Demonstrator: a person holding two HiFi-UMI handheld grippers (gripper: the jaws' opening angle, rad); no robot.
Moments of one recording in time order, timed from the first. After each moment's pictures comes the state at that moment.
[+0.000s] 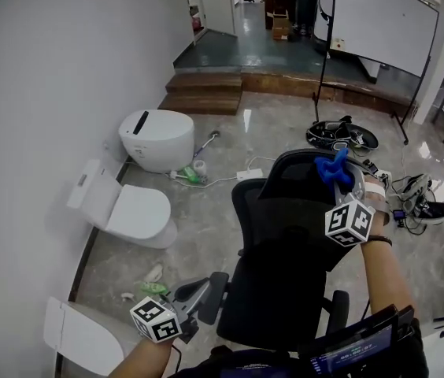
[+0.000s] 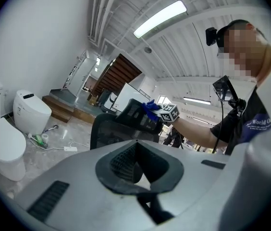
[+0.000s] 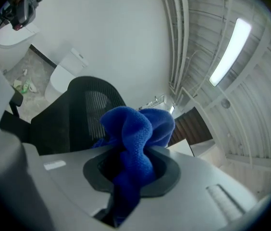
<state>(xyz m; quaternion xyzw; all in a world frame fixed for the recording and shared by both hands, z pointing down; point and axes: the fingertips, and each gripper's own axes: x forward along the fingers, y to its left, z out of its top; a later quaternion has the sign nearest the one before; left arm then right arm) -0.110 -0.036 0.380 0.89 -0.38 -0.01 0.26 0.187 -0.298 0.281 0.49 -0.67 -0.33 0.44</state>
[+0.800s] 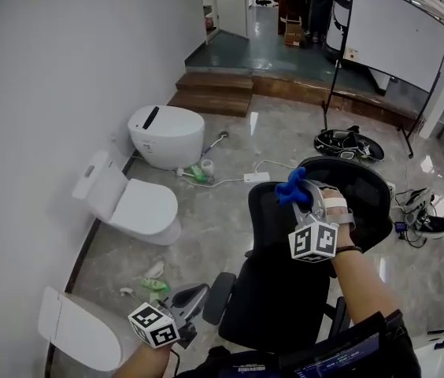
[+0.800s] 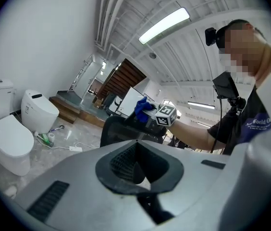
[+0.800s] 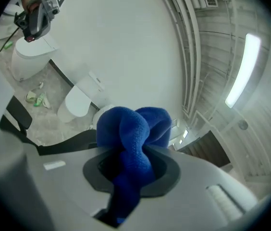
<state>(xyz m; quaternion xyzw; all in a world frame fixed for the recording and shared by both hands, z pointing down) -0.157 -0.016 0.387 0.87 -0.41 -0.04 0.26 0.014 -0.269 0.307 0.38 -0.74 -0.40 0.37</state>
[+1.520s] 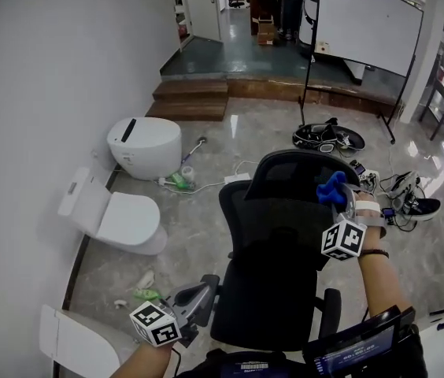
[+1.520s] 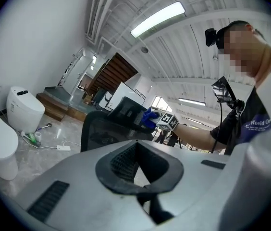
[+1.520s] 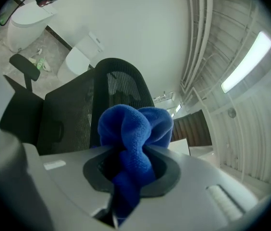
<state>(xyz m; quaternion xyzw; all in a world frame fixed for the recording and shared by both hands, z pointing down) -0.081 -0.025 0.378 0.90 -0.35 -0.02 0.26 0.232 -0.257 0.323 0.45 -0.63 -0.36 0.52</state>
